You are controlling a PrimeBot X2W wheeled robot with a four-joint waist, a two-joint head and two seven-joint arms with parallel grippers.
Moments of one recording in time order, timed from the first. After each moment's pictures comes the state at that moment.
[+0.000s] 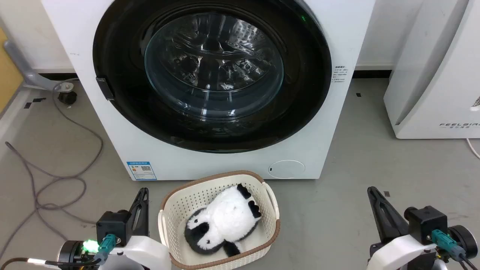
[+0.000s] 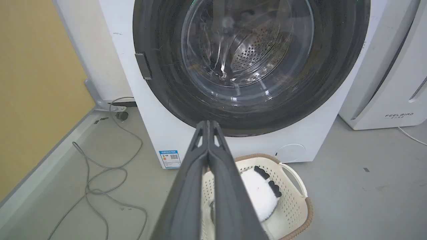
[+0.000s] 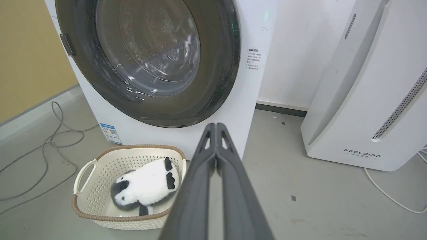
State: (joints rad) left arm 0.02 0.05 0.00 0.00 0.00 0.00 0.00; right arm 0.01 -0.06 0.00 0.00 0.01 0.13 0.00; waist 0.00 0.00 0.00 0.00
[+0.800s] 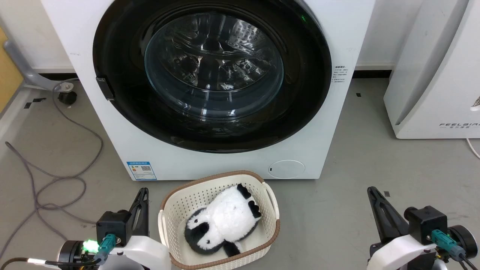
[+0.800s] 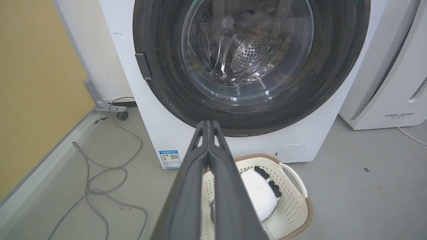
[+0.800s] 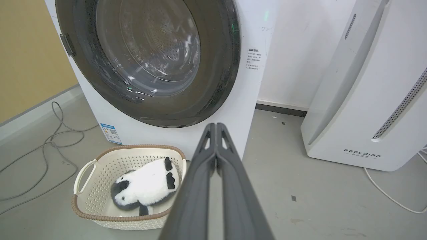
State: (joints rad) left arm 0.02 0.05 0.00 0.00 0.00 0.00 0.00; right arm 0.01 -0.06 0.00 0.00 0.01 0.13 0.00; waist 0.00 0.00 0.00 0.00
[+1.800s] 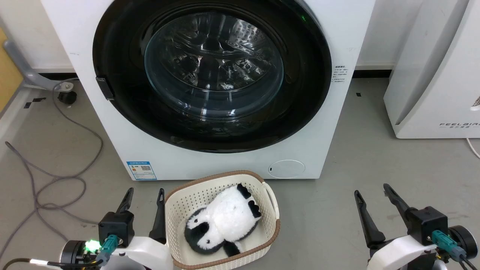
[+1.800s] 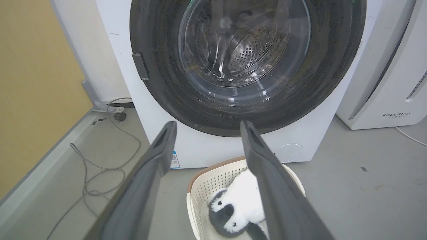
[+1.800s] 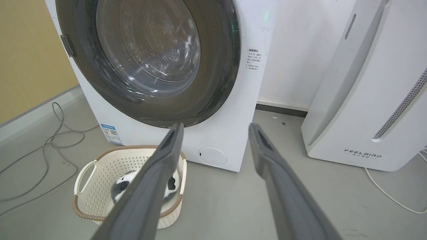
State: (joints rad) left arm 0.02 0.05 -0.01 0.01 0.00 0.00 -0.01; right arm 0.02 -0.06 0.00 0.01 0.01 0.13 -0.01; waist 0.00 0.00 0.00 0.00
